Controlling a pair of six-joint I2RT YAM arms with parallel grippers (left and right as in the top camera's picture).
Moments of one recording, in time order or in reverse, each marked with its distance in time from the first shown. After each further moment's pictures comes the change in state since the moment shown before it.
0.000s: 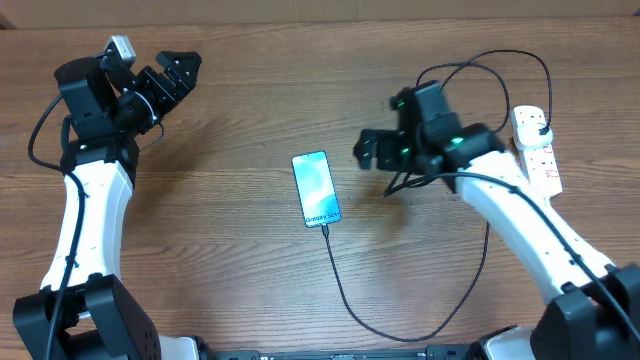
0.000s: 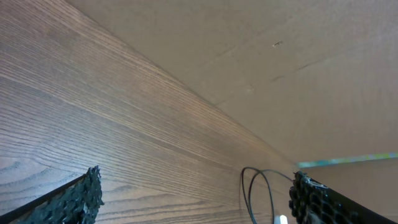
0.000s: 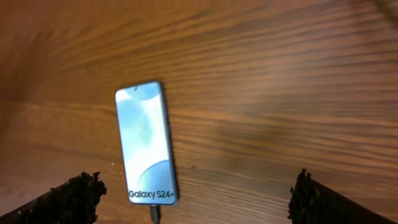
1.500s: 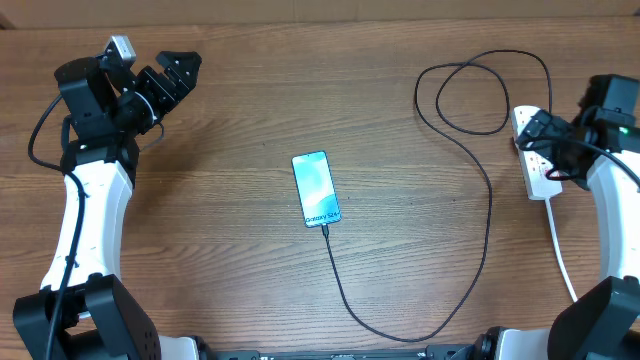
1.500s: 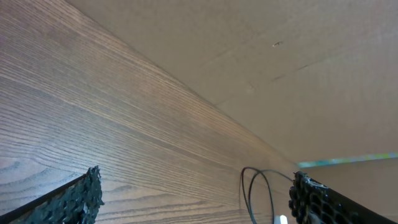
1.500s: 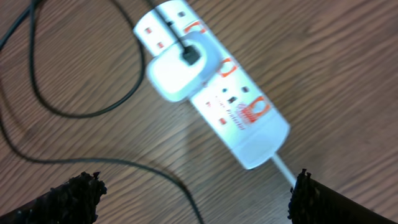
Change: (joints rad) left arm 0.000 0.000 0.000 0.000 0.000 0.000; right arm -0.687 -0.031 0.009 -0.102 0.209 -0.092
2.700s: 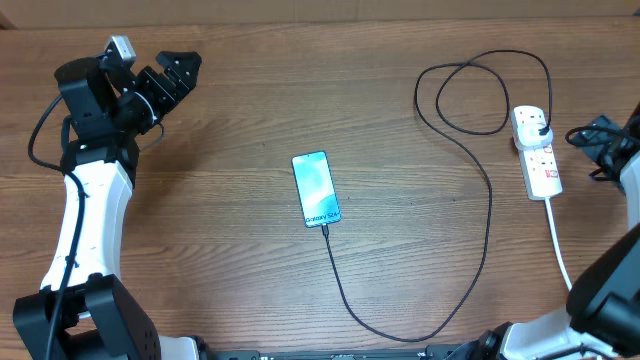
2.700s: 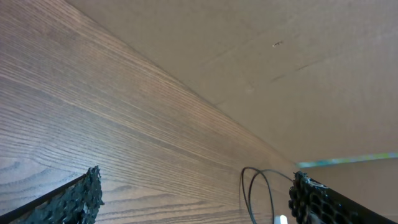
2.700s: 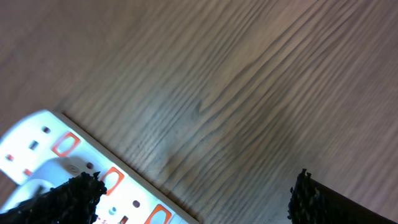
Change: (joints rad) left arm 0.000 0.000 0.000 0.000 0.000 0.000; right arm -0.217 0.215 0.000 0.273 0.100 -0.005
